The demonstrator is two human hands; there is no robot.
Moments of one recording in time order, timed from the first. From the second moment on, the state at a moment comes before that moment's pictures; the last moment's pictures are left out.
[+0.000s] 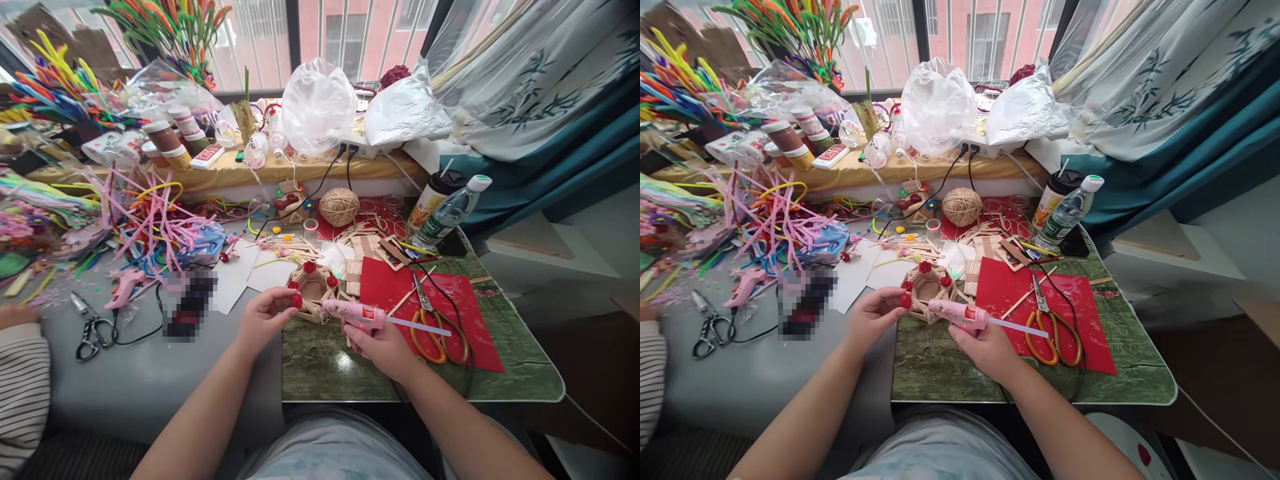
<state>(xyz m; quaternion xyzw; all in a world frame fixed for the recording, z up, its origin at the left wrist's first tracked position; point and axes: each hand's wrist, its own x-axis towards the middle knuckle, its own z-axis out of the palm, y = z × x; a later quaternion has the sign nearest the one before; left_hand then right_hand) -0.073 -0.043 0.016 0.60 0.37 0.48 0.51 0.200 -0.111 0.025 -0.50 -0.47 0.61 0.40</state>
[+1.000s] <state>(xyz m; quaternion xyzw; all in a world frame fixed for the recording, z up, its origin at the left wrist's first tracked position) -0.080 -0.045 0.006 0.62 0.41 0.45 0.49 0.179 -0.105 0.031 -0.49 -0.50 0.57 0.43</state>
